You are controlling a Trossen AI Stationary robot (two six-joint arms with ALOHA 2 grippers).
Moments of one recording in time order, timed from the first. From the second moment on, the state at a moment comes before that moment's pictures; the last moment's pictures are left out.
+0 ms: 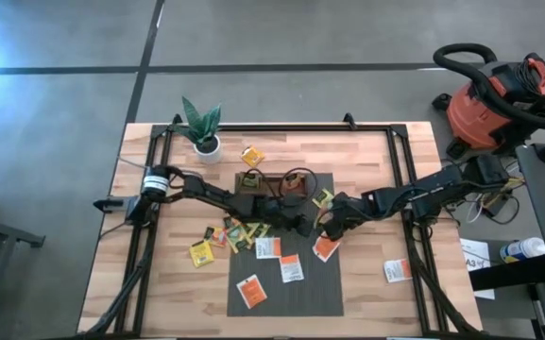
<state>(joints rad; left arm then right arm) -0.06 2.05 1.27 0.21 -0.08 -1.10 0.11 1.42 0.51 -0.22 0.03 1.09</state>
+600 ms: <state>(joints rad) -0.07 2.07 1.27 0.18 -0.15 -1.13 0.11 1.43 0.56 -0.20 0.02 1.02</state>
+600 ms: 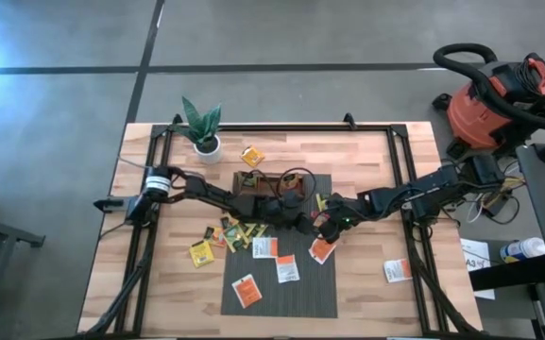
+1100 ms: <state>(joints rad) -0.10 2.12 1.27 0.21 -0.16 -1.25 0.11 1.52 0.57 -0.16 -0.02 0.98</state>
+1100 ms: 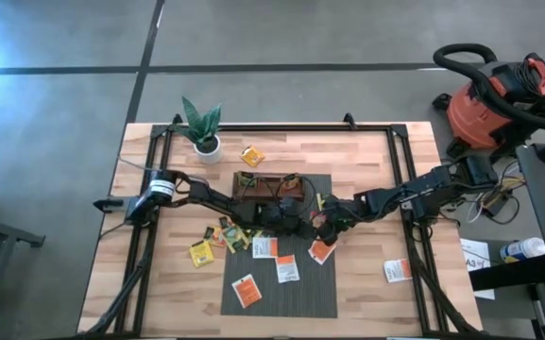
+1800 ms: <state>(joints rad) -0.10 2.13 1.29 0.22 -0.11 -1.20 0.10 1.52 0.58 -0.05 -0.02 0.98</state>
